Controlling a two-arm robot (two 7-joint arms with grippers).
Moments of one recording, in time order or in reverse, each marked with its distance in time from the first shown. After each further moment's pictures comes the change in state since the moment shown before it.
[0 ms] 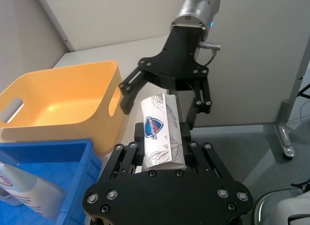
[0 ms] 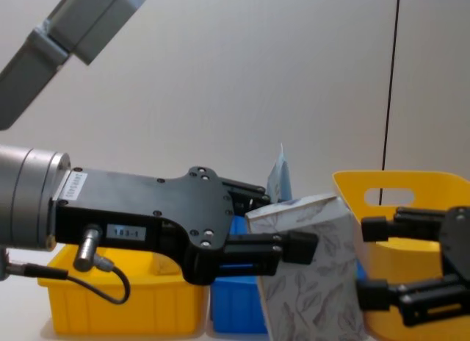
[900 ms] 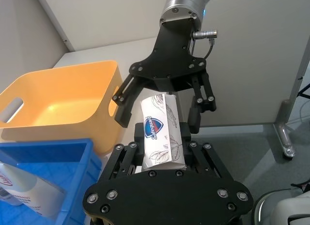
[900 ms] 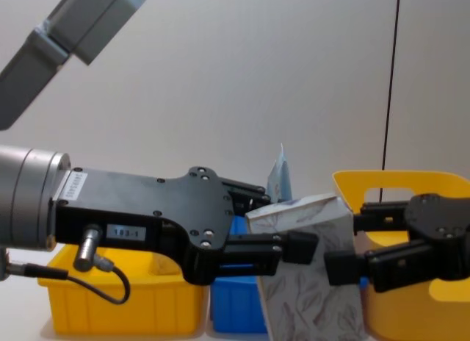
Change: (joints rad) left arm 0.000 0.000 0.000 0.000 0.000 0.000 0.000; right arm 0.117 -0.015 -0.062 -0.001 0.102 0.265 0.053
